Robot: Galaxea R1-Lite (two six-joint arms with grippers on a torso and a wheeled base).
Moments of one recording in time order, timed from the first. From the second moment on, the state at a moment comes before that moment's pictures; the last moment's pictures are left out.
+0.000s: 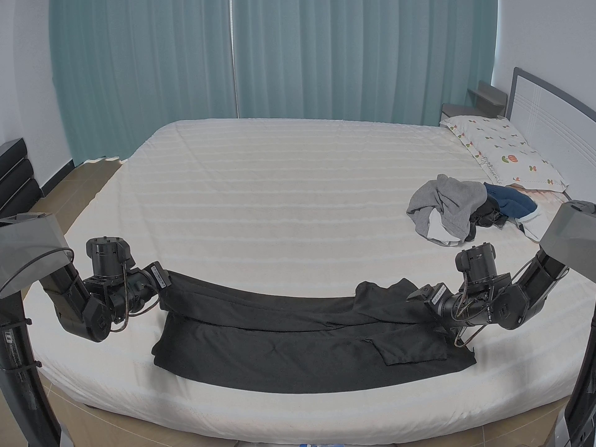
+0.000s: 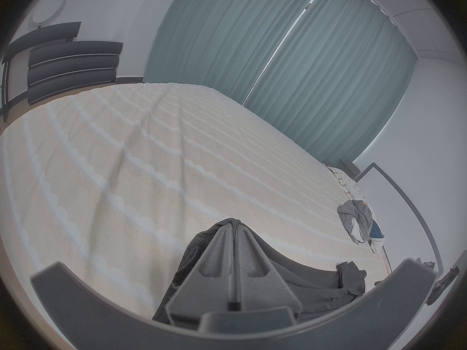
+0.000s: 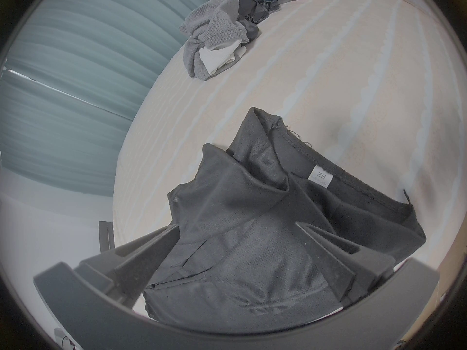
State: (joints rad) left arm -0.03 2.16 -0.65 -1.03 -0.09 -0.55; right arm 0.25 2.13 -0.75 -0.57 0.06 1.02
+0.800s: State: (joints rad) left arm -0.03 2.15 -0.66 -1.03 -0.07 -0.55; right arm 0.26 2.25 -0.84 -0.59 -0.02 1.02
